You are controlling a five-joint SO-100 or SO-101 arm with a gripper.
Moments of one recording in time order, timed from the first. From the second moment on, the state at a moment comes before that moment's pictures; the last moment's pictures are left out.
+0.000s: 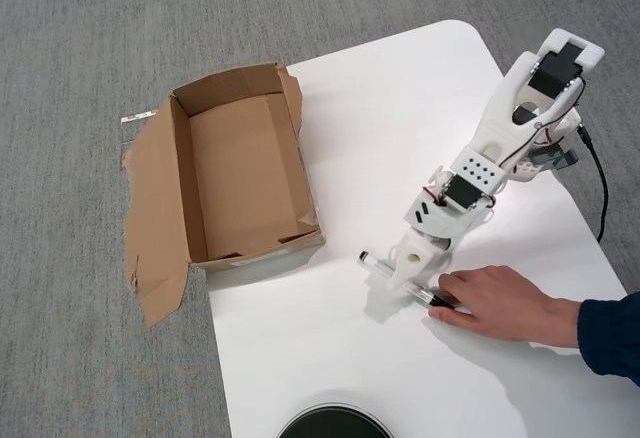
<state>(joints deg) -34.1 83.8 127.8 14.9 174.2</state>
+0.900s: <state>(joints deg) -41.4 89.6 135.2 14.7 174.2</state>
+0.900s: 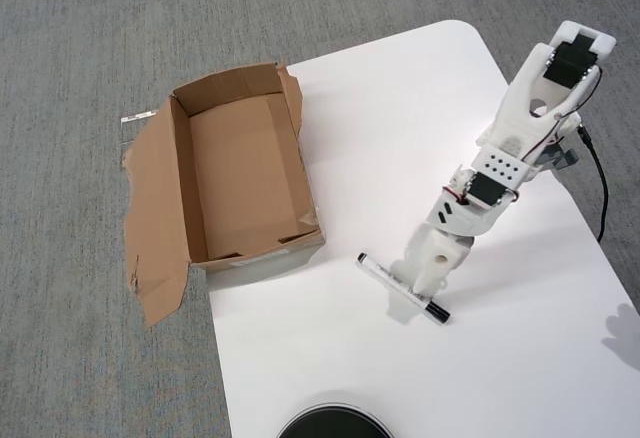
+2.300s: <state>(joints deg) -43.4 76.5 121.0 14.8 174.2</state>
